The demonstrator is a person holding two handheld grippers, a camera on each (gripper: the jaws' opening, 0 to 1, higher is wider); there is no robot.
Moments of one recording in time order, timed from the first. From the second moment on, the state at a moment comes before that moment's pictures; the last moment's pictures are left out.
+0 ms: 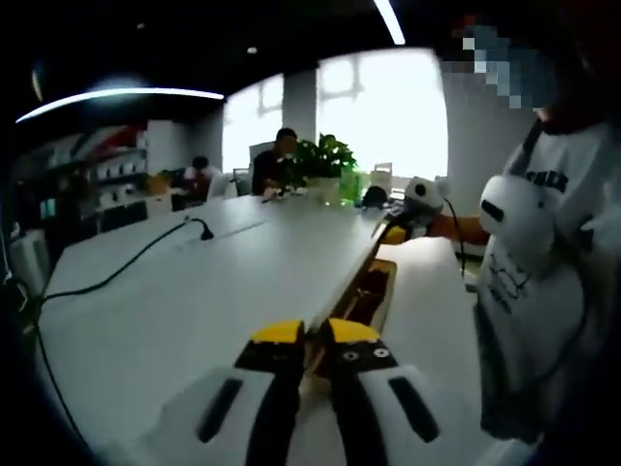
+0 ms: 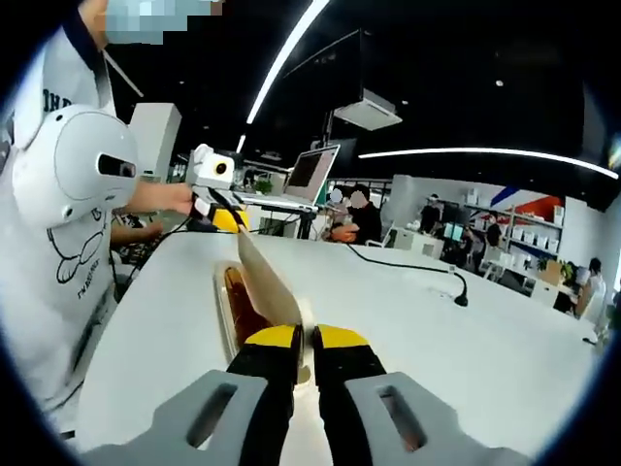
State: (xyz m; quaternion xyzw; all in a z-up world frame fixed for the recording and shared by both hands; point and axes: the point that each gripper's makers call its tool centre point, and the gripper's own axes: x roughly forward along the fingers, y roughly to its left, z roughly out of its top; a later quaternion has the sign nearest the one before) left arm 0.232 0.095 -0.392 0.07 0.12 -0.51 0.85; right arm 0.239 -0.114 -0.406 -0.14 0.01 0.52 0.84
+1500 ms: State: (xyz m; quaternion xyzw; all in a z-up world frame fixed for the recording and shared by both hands) left arm 0.210 0.107 -0.436 -0.21 0.28 -0.43 0.84; right arm 0.260 -0.127 -0.447 0.21 0.34 0.47 0.78
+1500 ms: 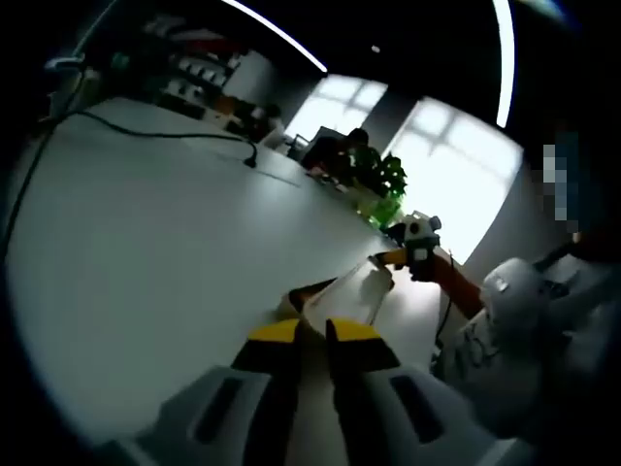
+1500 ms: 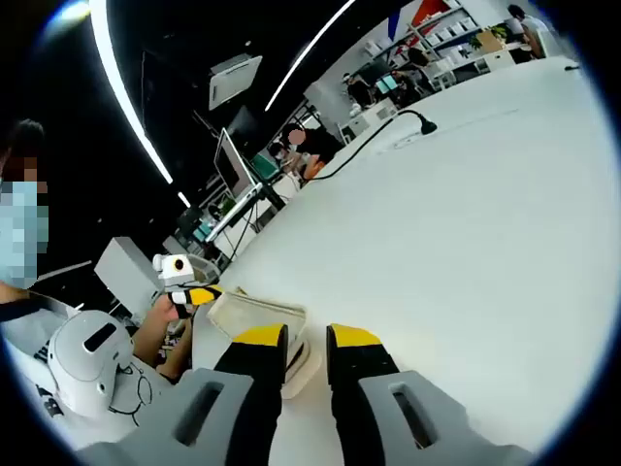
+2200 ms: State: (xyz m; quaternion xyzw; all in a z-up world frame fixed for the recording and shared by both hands) left arm 0.197 0.087 -0.430 -0.20 0.29 -0.44 0.83; right arm 0.255 -0.118 -0.439 0.21 0.34 0.48 0.78
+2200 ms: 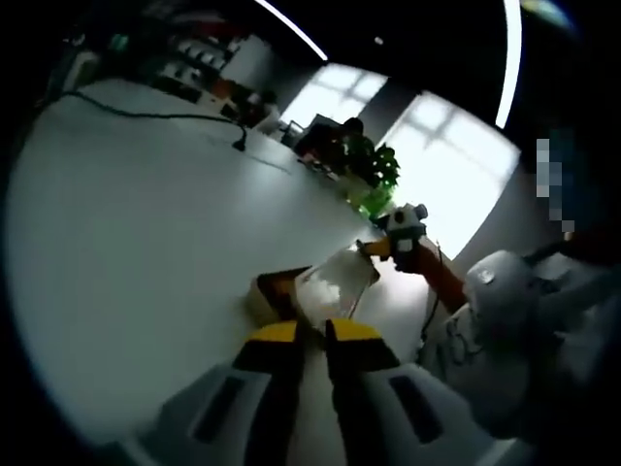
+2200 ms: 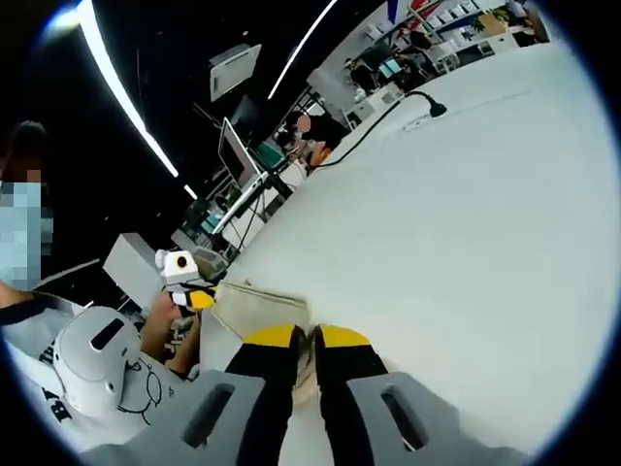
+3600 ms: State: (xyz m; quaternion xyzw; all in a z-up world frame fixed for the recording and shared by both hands) left arm 0.229 0.089 -0.414 0.12 0.10 -0.49 0.86; right arm 0.229 -0.125 -0.404 -0.06 0.02 0.51 0.86
